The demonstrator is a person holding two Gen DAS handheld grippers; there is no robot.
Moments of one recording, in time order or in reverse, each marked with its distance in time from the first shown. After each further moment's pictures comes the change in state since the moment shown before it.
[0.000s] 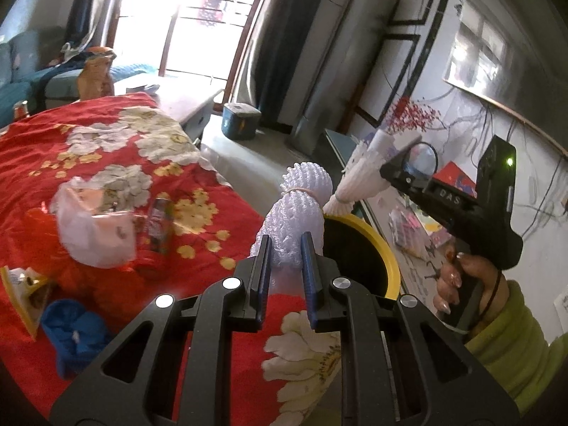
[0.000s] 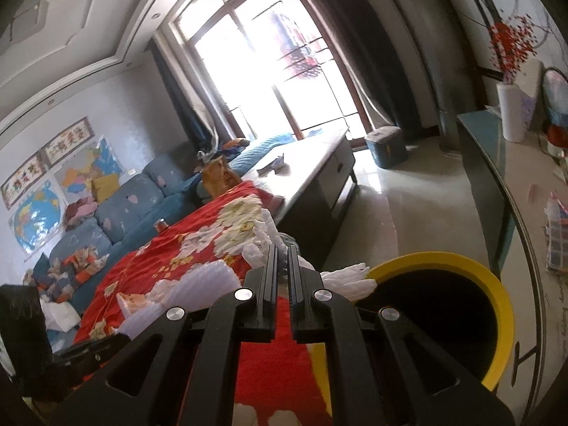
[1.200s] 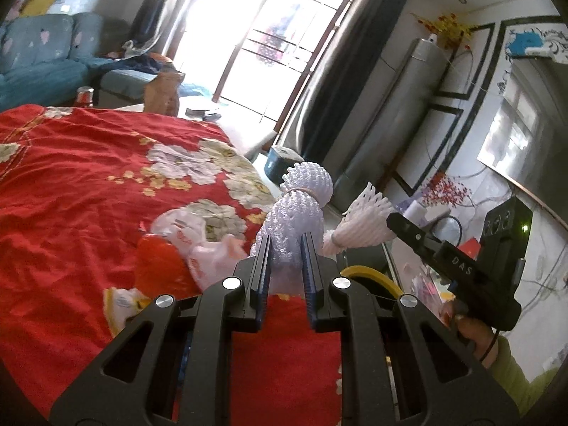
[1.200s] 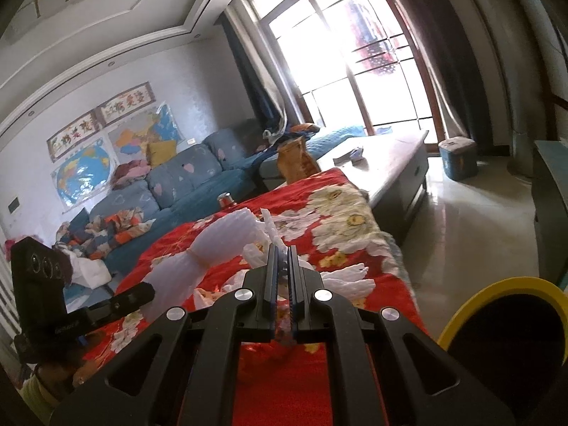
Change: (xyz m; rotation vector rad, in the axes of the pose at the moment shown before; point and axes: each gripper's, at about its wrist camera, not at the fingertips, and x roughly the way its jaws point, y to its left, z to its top) left arm -0.079 0.096 0.020 -0.205 -0.195 0.097; right arm 0.044 0.125 -0.007 -0.180 0.048 0.226
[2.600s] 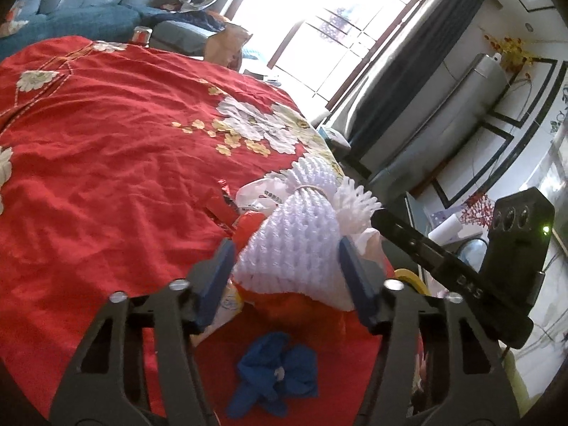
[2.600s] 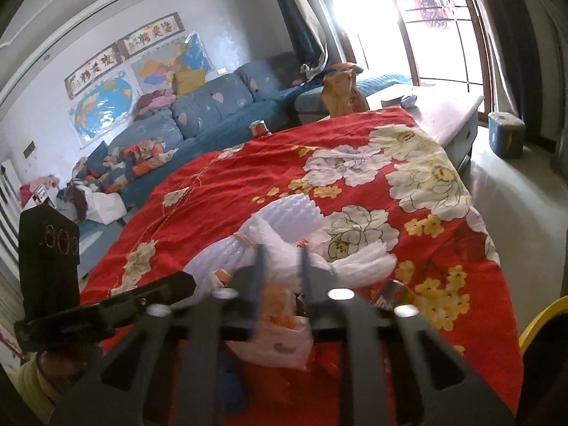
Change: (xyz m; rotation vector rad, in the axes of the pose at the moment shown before) left arm 0.025 0.094 -0.006 -0.206 0.102 0.122; right arm 0.129 0.065 -0.028 -0.120 0.284 0.127
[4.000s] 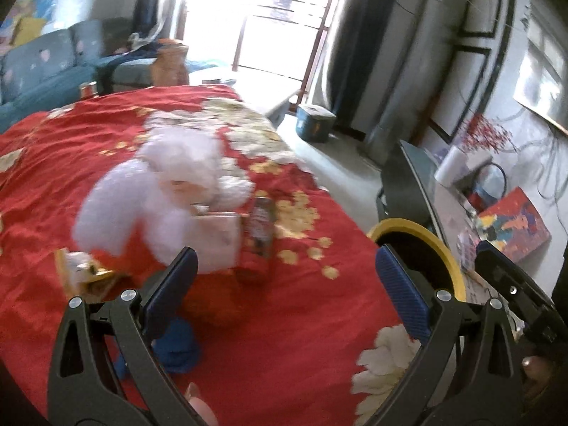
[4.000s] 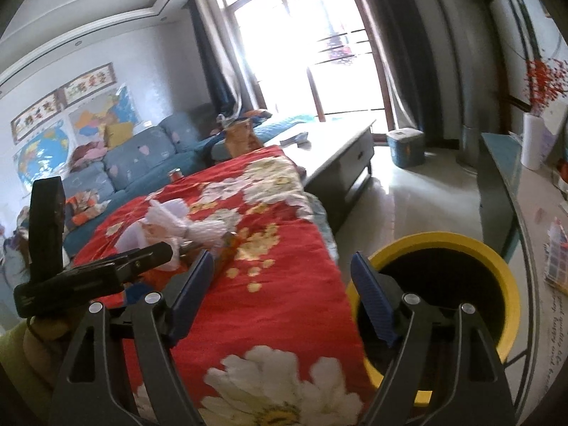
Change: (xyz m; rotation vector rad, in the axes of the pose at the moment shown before) left arm 0.023 -0.121 -0.054 0.299 0.019 0.104; right arm -0.177 -0.063 -0.088 0.103 -0.202 -0.304
